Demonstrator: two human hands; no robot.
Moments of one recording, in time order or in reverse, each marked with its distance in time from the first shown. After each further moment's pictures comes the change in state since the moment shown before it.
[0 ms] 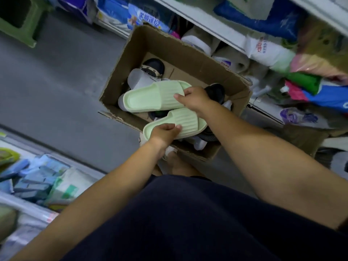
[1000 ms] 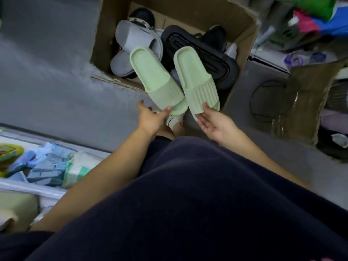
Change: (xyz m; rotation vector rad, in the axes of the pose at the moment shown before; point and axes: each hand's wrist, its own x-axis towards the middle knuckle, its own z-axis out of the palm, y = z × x) left_hand 0.001 -0.089 -0.073 0.182 0.013 0.128; right_hand -0.159 0.117 0.082 1.241 0.124 0.625
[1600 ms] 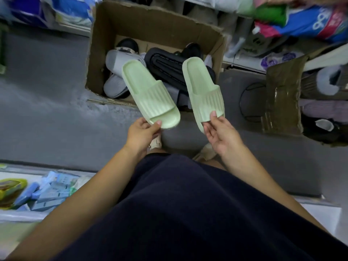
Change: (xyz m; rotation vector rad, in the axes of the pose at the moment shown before) left_hand -0.066 0.017 -0.015 -0.227 -0.172 0.053; right_hand -0.063 0.012 -0.050 0.260 0.088 -0.246
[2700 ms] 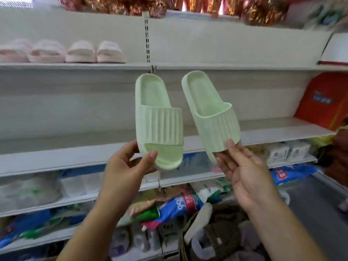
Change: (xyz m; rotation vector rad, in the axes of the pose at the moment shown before) left_hand -0.328 0.200 0.502 0.216 -0.561 1.245; right_hand -0.212 -0.454 -0.324 0.561 -0.421 -1.042
